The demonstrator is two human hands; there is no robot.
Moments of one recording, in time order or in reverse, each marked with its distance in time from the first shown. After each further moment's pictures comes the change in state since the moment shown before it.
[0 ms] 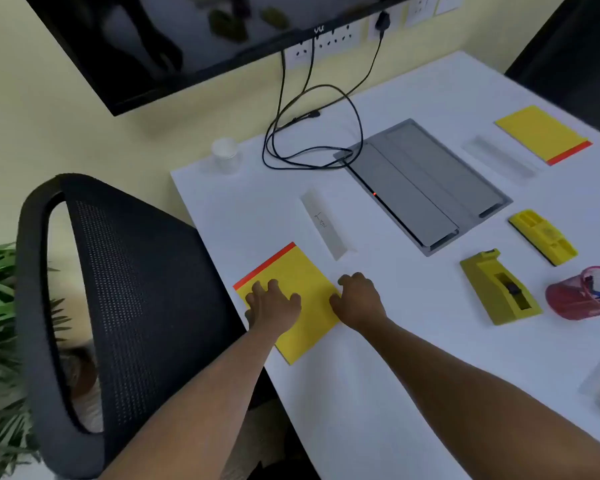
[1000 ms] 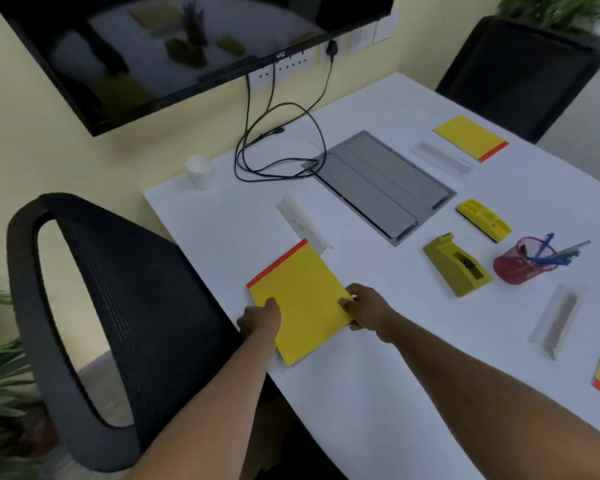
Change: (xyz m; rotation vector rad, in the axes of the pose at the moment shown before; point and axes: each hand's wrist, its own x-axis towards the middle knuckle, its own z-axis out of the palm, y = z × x) left_hand -0.017 -0.023 0.001 -0.586 -0.030 -0.292; right_hand -0.063 0.023 -0.020 0.708 -0.074 0.248
